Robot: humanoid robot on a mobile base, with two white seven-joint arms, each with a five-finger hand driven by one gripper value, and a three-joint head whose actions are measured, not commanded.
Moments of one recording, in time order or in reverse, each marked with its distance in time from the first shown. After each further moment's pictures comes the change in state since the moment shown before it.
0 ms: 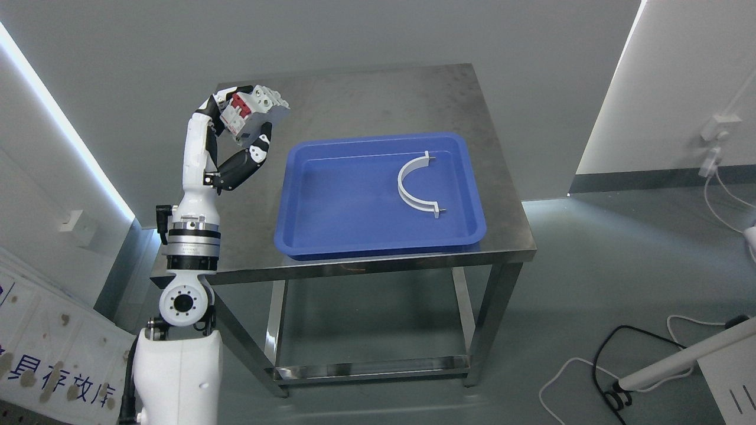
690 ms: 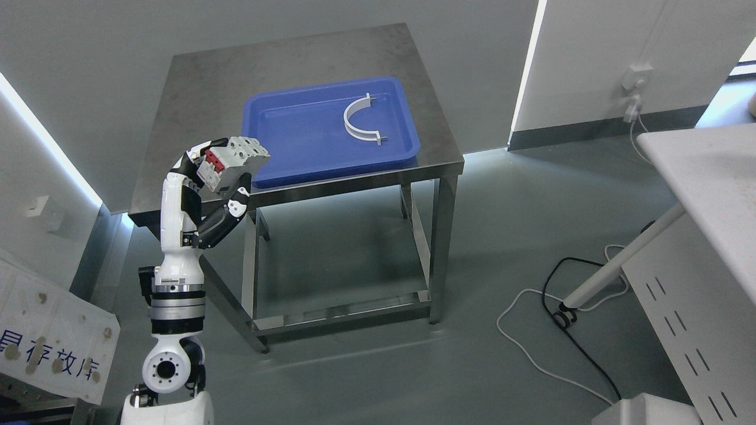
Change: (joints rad) left arm 0.182 -0.001 0.036 -0.126 0.122 -0.064 -0.012; right arm 0.000 0.000 0.000 0.000 0.000 0.000 -0.004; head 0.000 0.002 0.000
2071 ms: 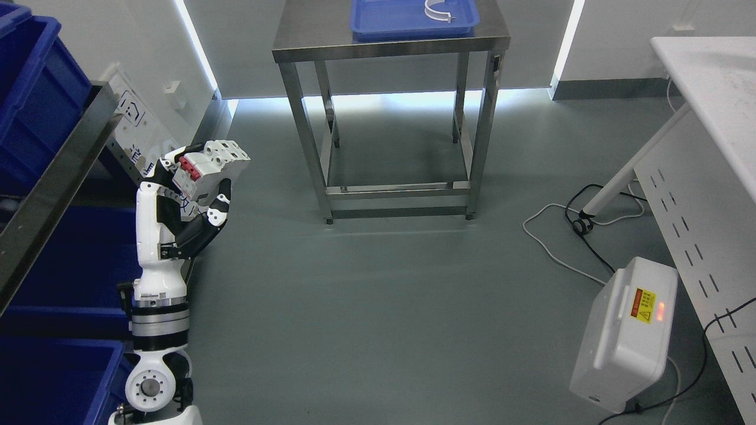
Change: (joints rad) left arm 0.040 0.000 0.033 -0.067 0.022 -0.027 -0.007; right arm 0.000 0.000 0.000 0.000 0.000 0.000 0.004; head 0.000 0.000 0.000
